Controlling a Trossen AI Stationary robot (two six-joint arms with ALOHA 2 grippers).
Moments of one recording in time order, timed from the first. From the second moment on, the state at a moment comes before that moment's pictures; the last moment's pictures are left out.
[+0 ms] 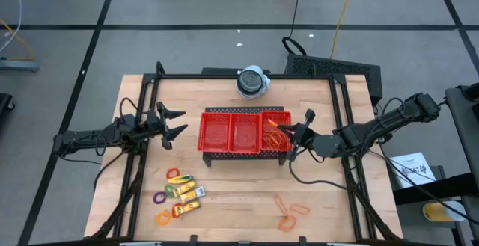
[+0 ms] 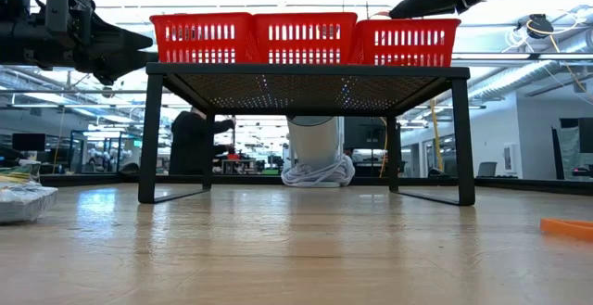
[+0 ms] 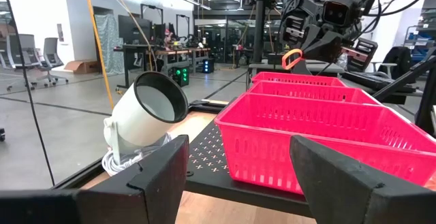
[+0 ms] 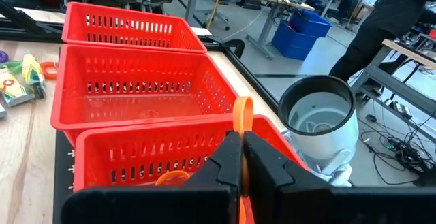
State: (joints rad) left arm 0.10 0.06 0.02 0.15 -0.16 -0.01; right arm 0.37 1.06 0.72 -0.06 0.86 0.06
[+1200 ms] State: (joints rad) left arm 0.10 0.06 0.02 0.15 -0.16 -0.01; right arm 0.38 1.06 0.72 0.12 0.86 -0.10
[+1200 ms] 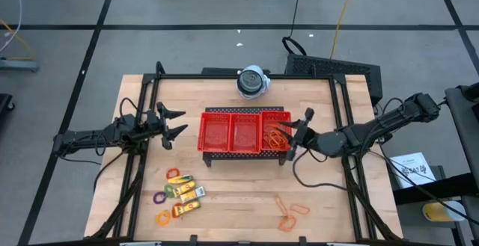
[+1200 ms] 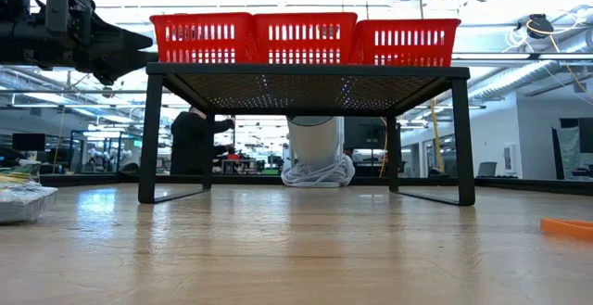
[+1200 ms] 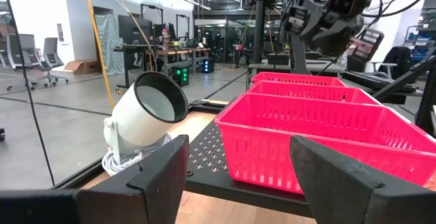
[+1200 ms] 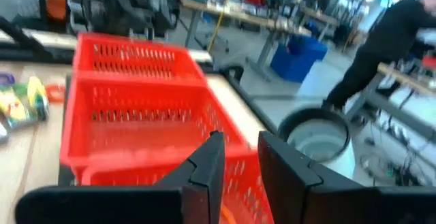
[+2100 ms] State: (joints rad) left arm 0.10 0.06 0.02 0.15 -0.16 -0.01; right arm 0.62 1.09 0.72 0.45 0.00 0.04
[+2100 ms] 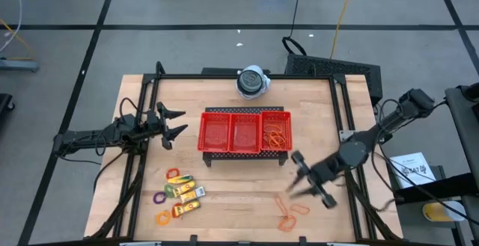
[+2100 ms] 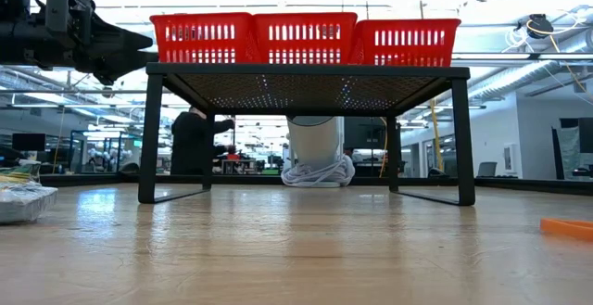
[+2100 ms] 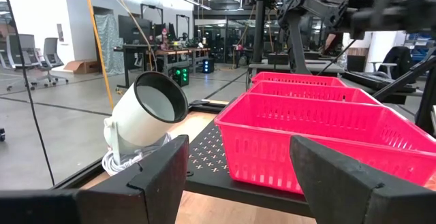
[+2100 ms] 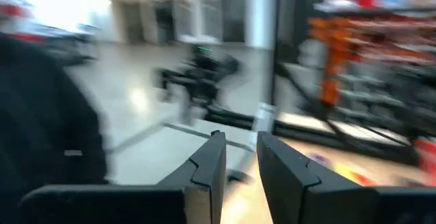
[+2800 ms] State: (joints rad) left arm 0.10 0.06 0.02 0.15 -0.16 -0.01; right arm 0.93 1.41 0.73 1.08 -0.05 -0.21
